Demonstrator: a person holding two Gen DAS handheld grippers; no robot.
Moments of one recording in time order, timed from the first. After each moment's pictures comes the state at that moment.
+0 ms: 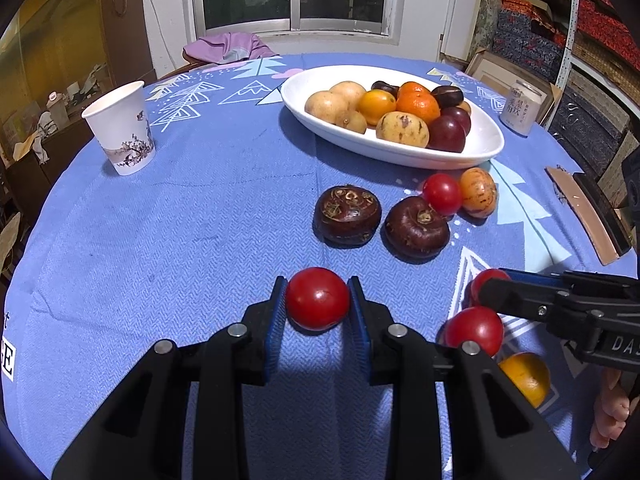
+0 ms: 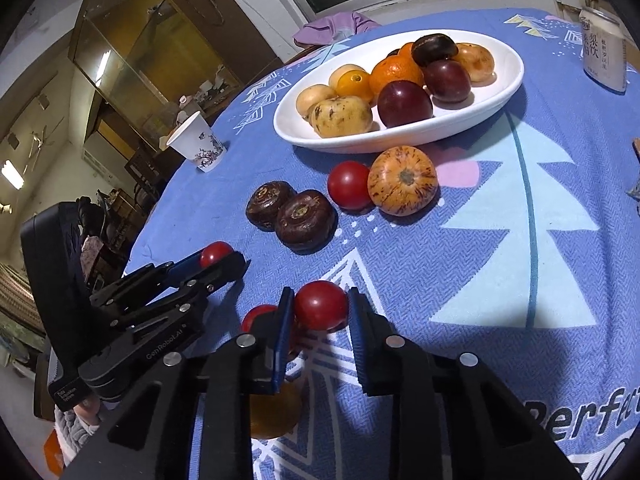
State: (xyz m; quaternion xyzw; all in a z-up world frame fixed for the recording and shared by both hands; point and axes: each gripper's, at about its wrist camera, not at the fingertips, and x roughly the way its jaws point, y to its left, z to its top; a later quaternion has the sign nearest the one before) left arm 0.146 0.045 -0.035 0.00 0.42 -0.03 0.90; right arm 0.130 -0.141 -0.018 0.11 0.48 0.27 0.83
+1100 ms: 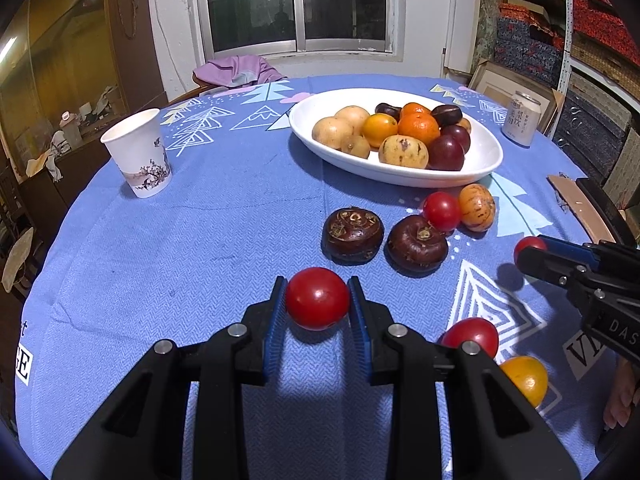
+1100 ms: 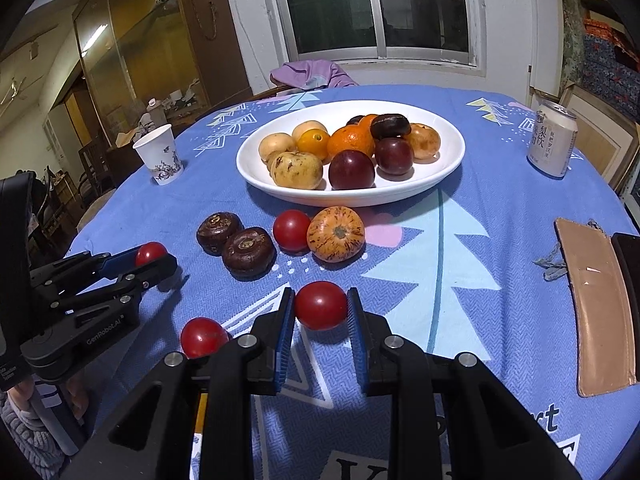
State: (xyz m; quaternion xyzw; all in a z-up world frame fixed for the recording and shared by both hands) left arm 0.135 0.043 -0.024 0.02 0.39 -0.01 0.92; right arm 0.112 -0.151 0.006 -0.01 0.39 0.18 0.90
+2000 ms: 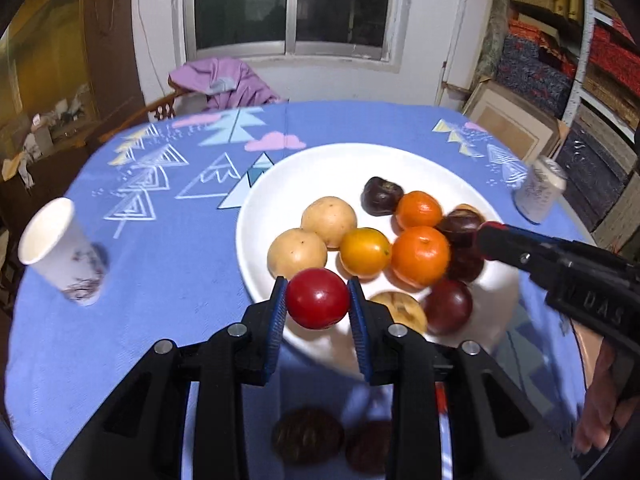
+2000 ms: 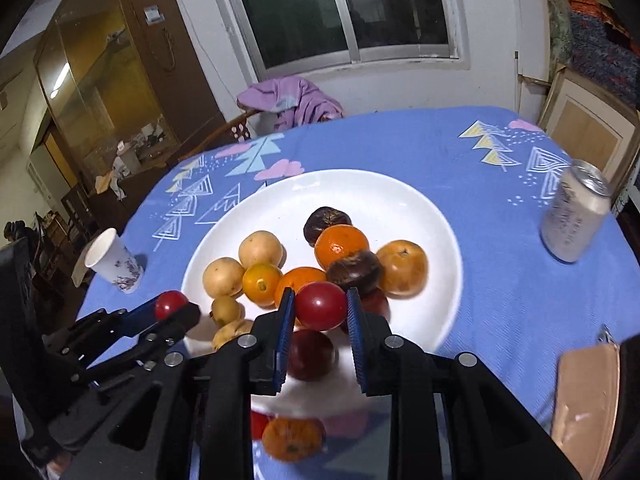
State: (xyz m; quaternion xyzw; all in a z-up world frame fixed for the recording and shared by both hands) left arm 0.284 0.022 0.013 -0.02 0.40 -0.03 0.92; right arm 0.270 -0.145 0.047 0.04 0.42 0.15 0.89
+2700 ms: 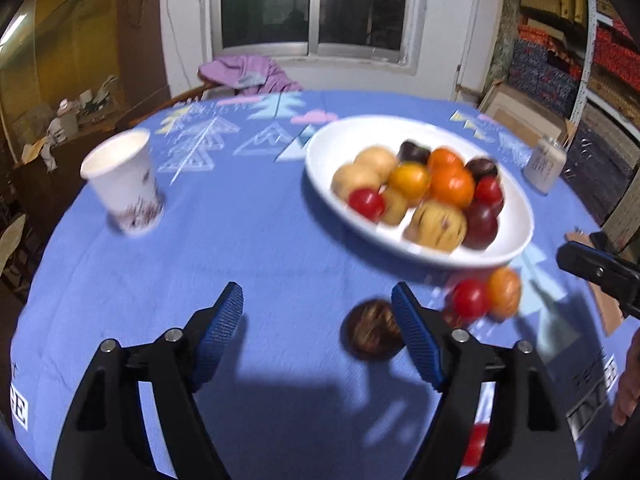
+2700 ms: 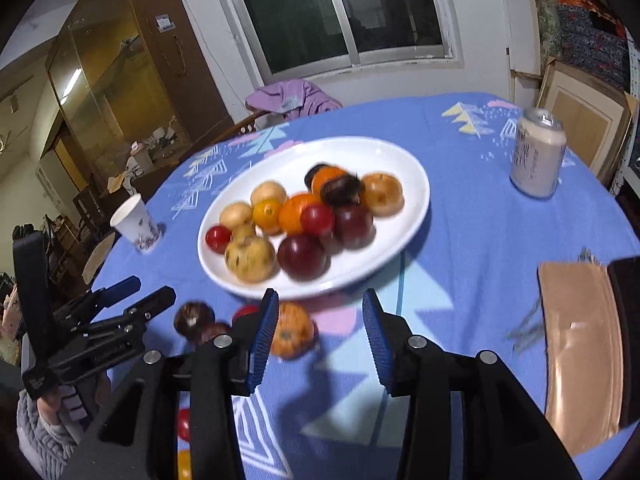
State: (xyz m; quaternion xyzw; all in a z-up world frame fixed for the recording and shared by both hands) left arm 0.202 0.065 -0.011 -0.02 0.39 -0.01 0.92; right arm 0.172 -0.180 0.029 0.06 0.40 0.16 0.90
